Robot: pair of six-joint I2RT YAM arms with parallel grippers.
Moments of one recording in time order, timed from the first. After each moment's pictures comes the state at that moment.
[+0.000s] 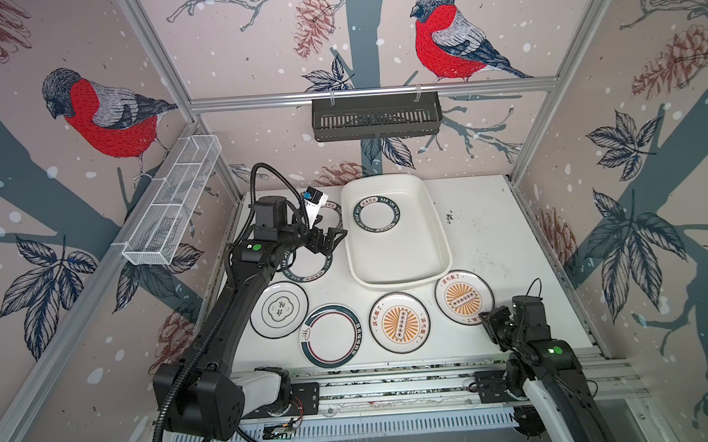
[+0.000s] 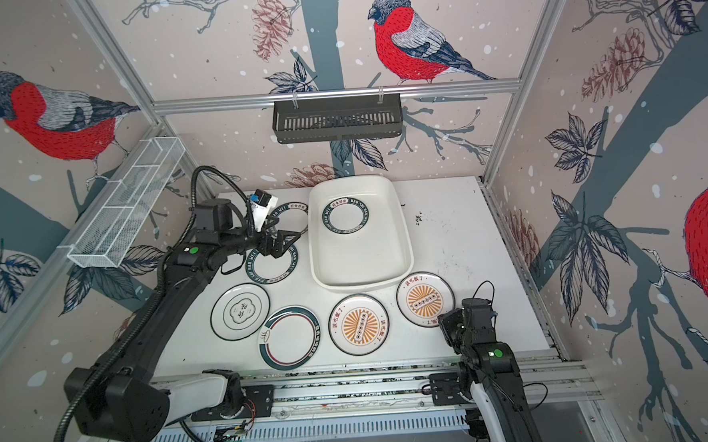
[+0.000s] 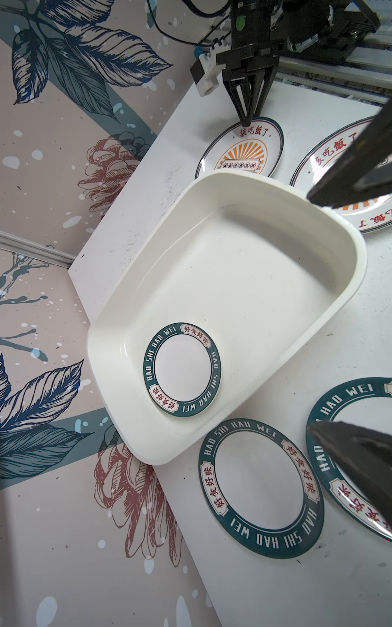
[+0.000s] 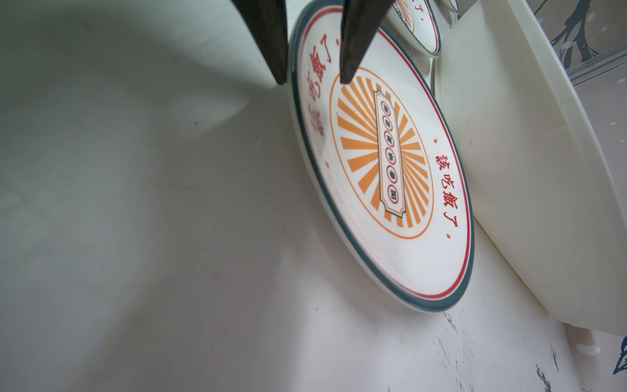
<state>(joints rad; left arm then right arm) -0.19 1.25 1.17 -0.48 0.60 0.19 0.04 0.29 0.15 -0.76 -0.23 1.21</state>
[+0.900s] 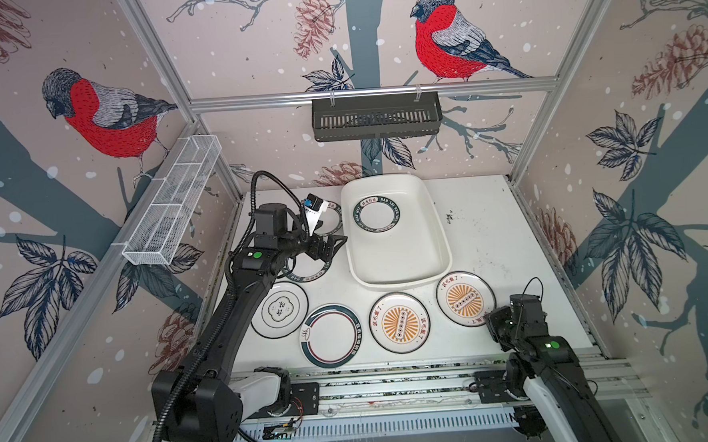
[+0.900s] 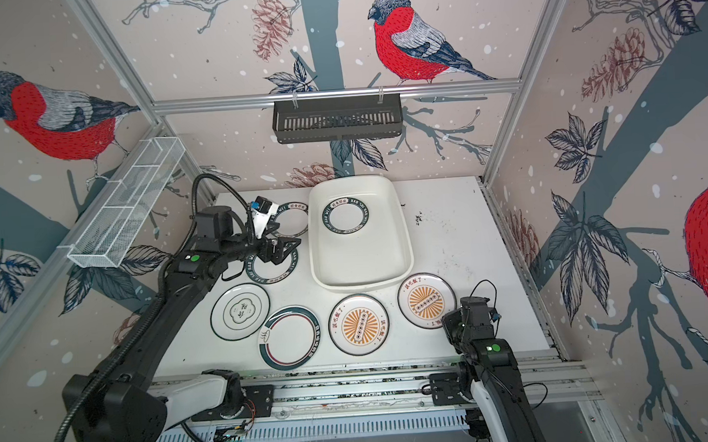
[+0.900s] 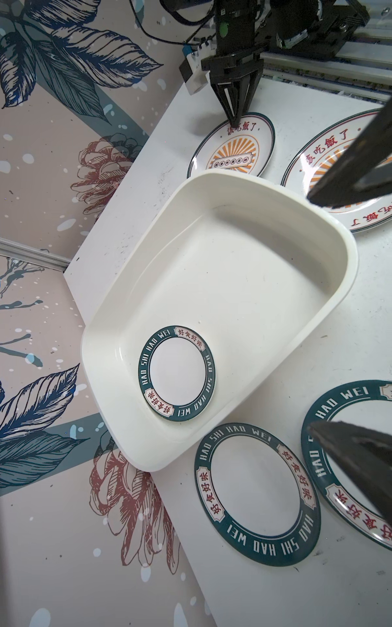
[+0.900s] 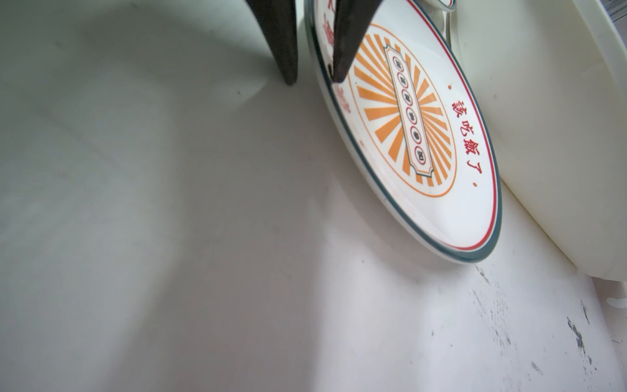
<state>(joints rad) -0.19 1.21 1.08 -0.43 0.61 0.21 0.04 0.37 0.15 -0.72 -0.14 1.26</state>
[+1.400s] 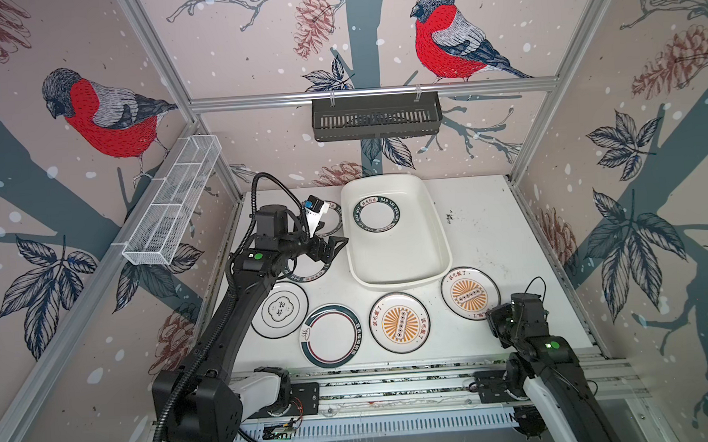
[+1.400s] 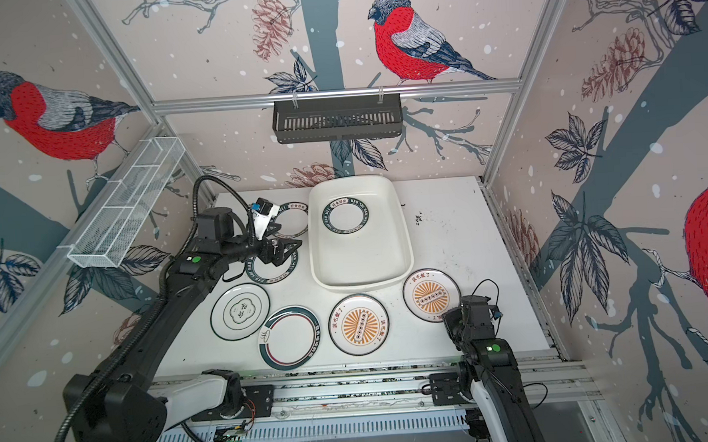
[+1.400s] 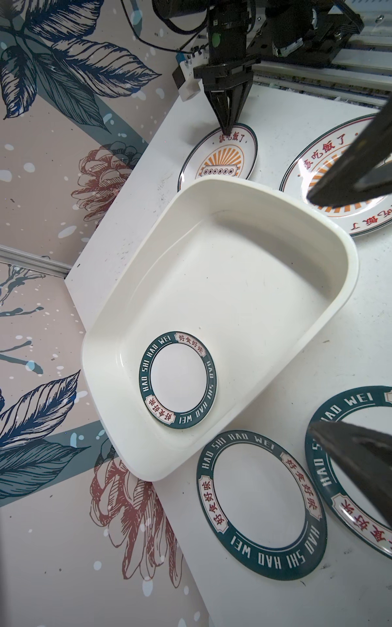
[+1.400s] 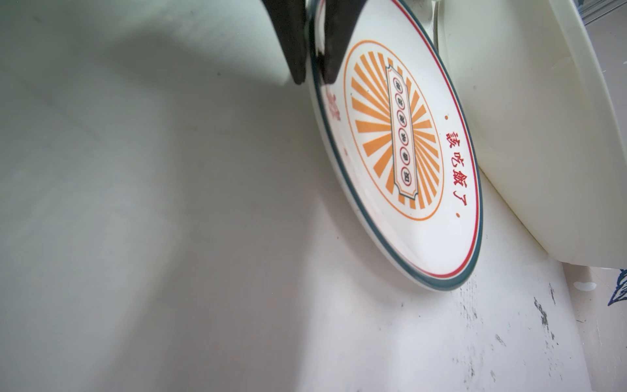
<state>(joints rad) -0.19 1.21 1.07 -0.41 0.63 0.21 0.03 0.36 0.15 -0.68 -0.12 1.26</state>
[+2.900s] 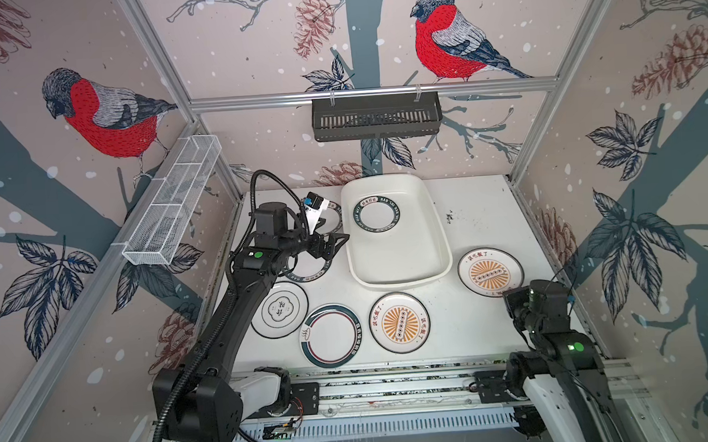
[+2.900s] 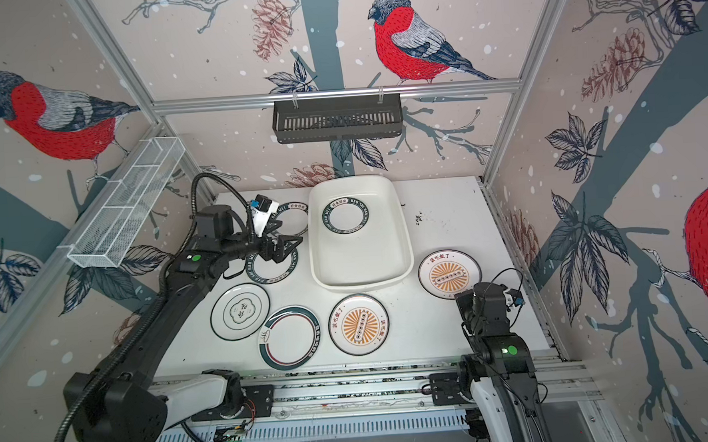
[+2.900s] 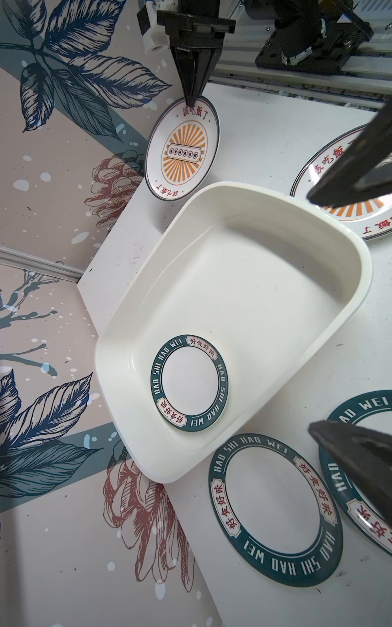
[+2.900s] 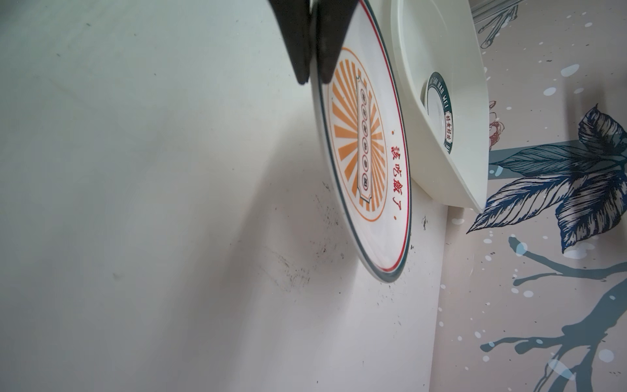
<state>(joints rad) -0.19 1.22 1.08 -0.39 0.65 0.18 0.02 0.36 0.45 -0.76 0.06 1.25</state>
